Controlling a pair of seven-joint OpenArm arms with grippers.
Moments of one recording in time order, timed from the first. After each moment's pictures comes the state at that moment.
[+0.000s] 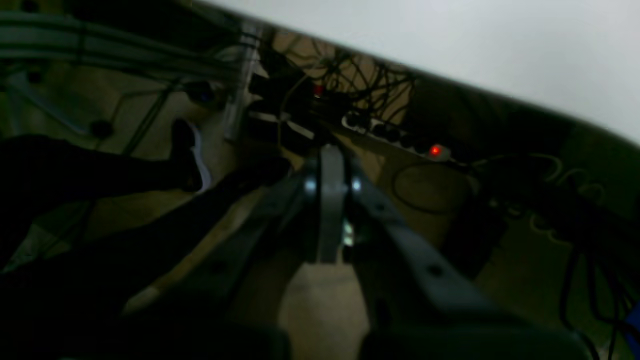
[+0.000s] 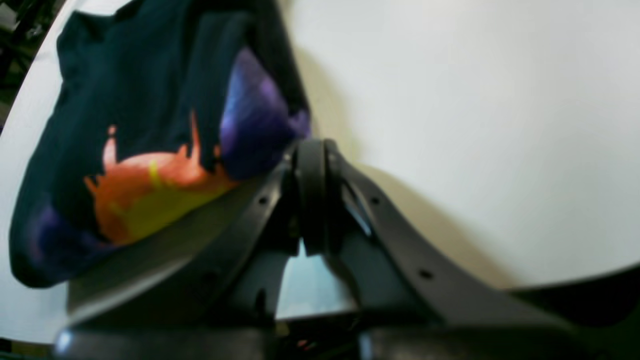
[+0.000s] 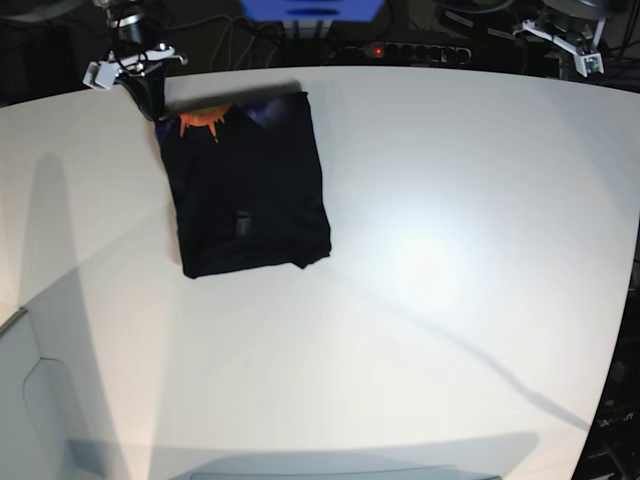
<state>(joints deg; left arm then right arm) 32.5 6.1 -65.1 106.0 -4.8 -39.4 45.6 -39.6 1.2 21.2 80.0 24.8 38.4 13.1</state>
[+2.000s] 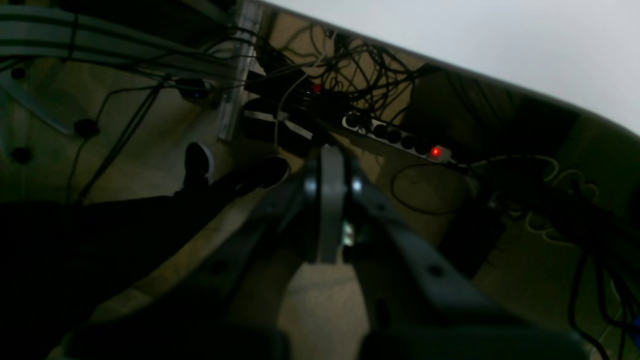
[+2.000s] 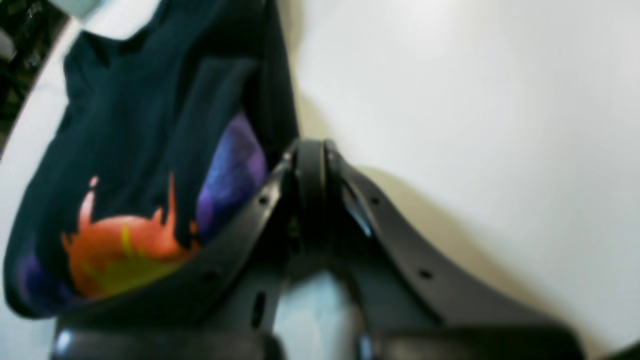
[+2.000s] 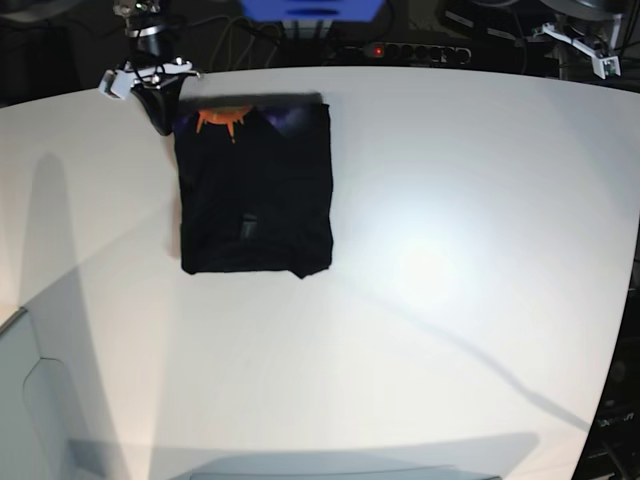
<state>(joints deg) 33.3 -2.0 -65.0 98.1 -10.9 -39.4 45.8 -35.0 -6.2 24.7 78.6 18.5 38.4 15.0</state>
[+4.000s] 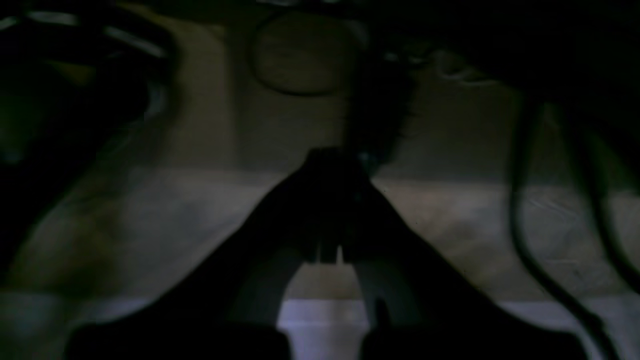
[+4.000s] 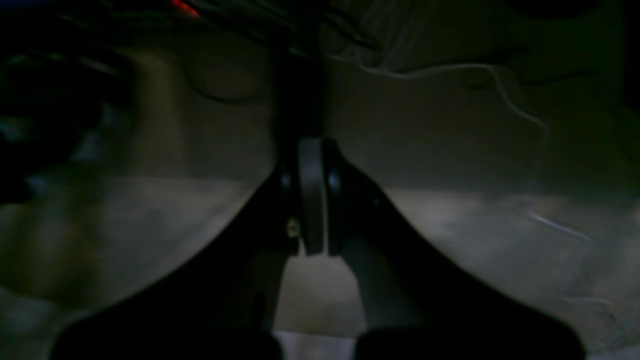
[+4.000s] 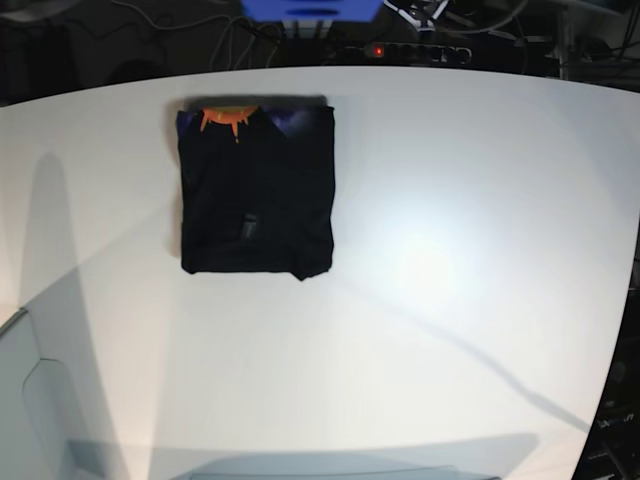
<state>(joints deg) 11.2 -4.6 -33.7 4.7 24.3 -9.6 -9.1 -31.1 -6.1 30.9 24.0 -36.1 6.5 26.8</state>
